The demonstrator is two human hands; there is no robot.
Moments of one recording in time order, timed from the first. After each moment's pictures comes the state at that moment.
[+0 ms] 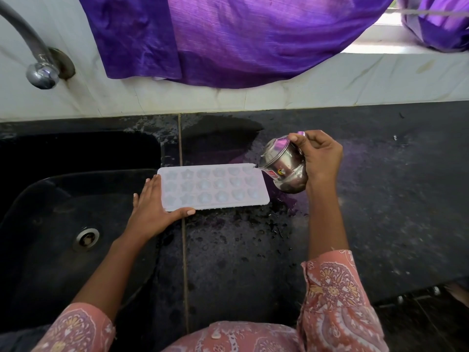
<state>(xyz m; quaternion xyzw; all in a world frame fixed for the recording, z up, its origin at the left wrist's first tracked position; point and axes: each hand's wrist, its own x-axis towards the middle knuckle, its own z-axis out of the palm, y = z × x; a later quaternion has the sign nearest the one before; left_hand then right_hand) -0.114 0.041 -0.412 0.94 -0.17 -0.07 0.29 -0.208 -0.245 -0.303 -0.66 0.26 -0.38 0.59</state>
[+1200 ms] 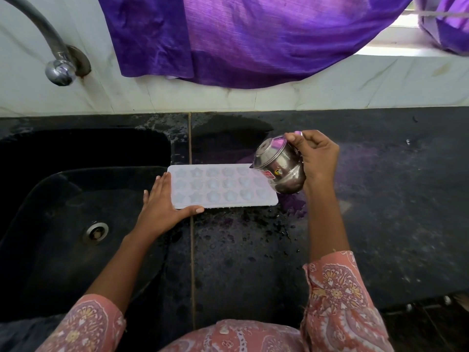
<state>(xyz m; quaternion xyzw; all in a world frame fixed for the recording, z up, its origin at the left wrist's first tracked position) -0.115 0.041 -0.412 0.94 -0.17 -0.07 0.30 -0.198 -0.224 -0.301 -0.65 0.23 -0.35 0.64</state>
